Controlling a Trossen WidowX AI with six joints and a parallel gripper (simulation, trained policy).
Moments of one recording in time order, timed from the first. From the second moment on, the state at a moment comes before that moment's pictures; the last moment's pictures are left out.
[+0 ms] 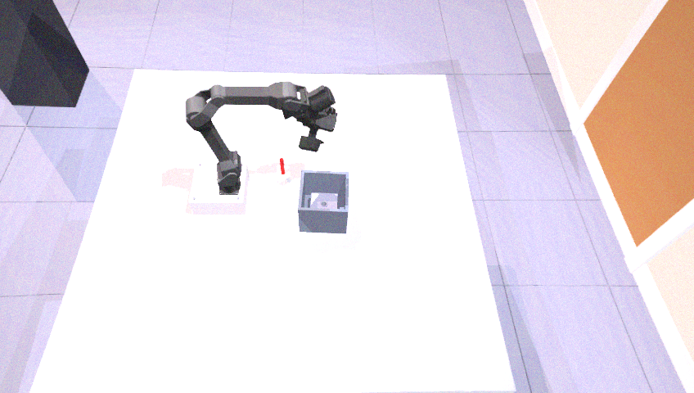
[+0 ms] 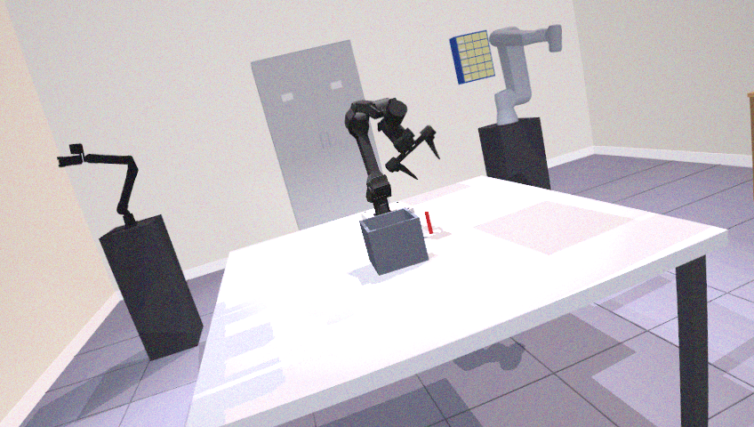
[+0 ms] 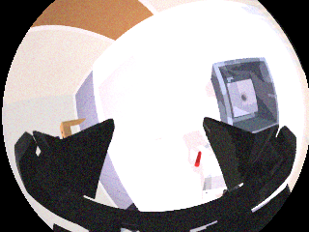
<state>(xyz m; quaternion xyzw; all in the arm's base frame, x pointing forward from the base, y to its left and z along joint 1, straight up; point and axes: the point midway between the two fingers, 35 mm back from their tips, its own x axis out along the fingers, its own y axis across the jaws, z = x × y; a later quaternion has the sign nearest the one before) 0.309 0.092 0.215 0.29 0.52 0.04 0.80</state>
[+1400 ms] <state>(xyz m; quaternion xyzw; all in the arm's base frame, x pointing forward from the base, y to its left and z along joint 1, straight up) 0.160 0.121 0.108 0.41 0.64 -0.39 0.52</state>
